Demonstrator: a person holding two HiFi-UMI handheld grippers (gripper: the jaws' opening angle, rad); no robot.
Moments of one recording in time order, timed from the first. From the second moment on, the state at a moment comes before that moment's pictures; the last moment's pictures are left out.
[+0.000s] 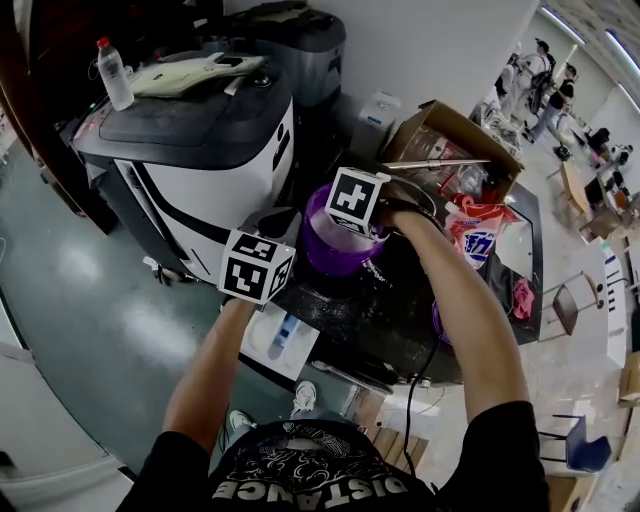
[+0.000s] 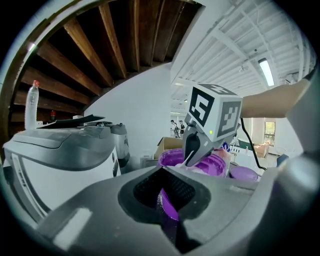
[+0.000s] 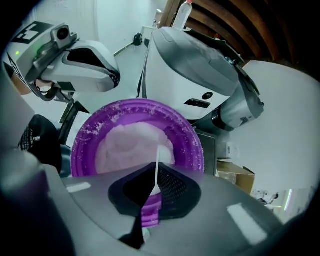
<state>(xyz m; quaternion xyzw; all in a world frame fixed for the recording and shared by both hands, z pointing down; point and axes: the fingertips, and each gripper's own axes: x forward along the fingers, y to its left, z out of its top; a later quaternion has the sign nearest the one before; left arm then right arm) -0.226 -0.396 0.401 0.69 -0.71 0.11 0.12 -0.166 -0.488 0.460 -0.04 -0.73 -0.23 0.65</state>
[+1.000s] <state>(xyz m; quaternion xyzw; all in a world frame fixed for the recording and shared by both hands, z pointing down) -0.238 -0.365 0.403 0.68 -0.71 0.10 0.13 -0.141 -0.467 0.486 -0.04 -0.66 -0.11 0.75</state>
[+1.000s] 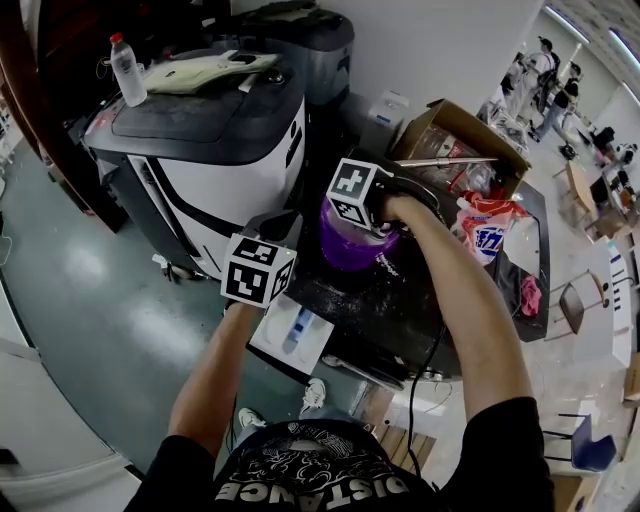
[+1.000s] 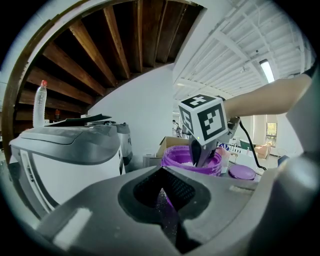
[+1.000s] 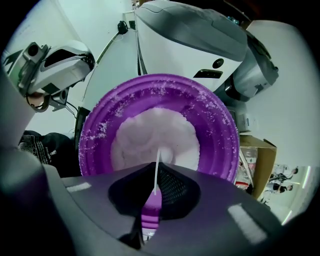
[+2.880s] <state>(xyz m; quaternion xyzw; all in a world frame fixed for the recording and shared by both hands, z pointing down) -0.225 -0.364 0.390 0.71 -0.69 0.10 0.11 -0.176 -0.450 0.427 0.03 -0.81 0.32 0.50</state>
